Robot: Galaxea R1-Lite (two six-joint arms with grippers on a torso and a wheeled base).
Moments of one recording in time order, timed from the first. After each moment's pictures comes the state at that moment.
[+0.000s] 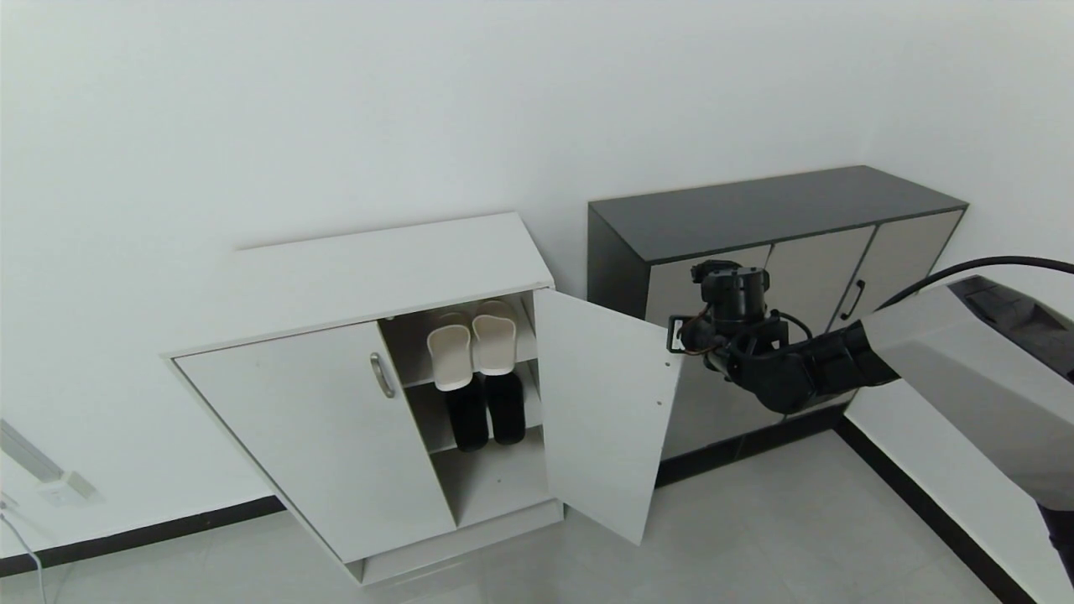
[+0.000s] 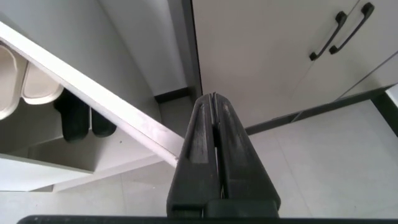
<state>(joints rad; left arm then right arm) 0.00 0.00 0.00 0.00 0.02 0.00 0.43 2.32 -1.52 -0.53 -0.33 0.20</state>
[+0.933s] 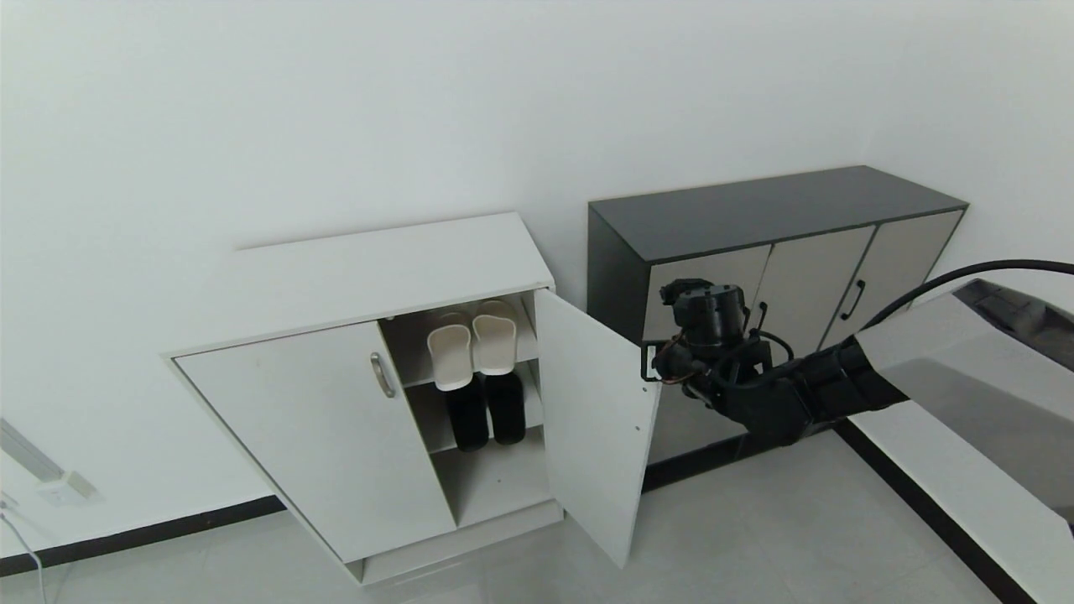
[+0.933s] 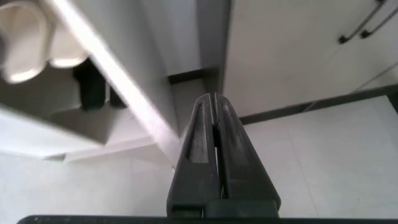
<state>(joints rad) 0.00 0.00 0.00 0.00 0.02 0.00 0.55 2.24 -1.37 -0.54 -0.34 0.20</state>
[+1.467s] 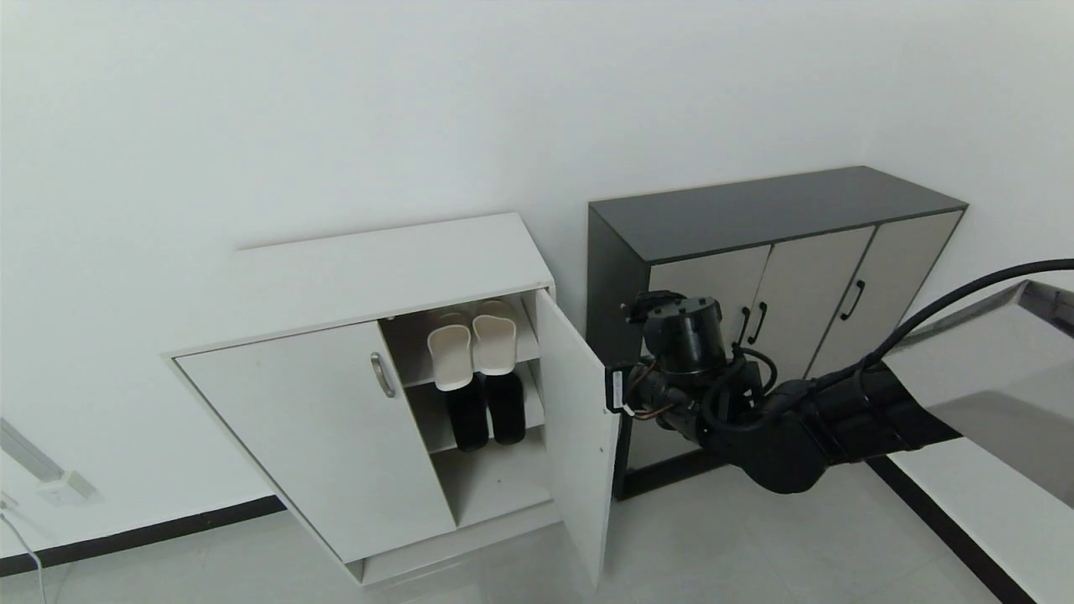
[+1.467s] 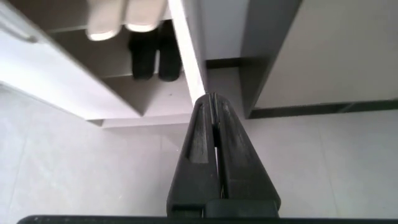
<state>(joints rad) 0.00 0.00 0.00 0.00 0.02 0.00 0.70 2.13 -1.24 -0.54 -0.33 0.22</state>
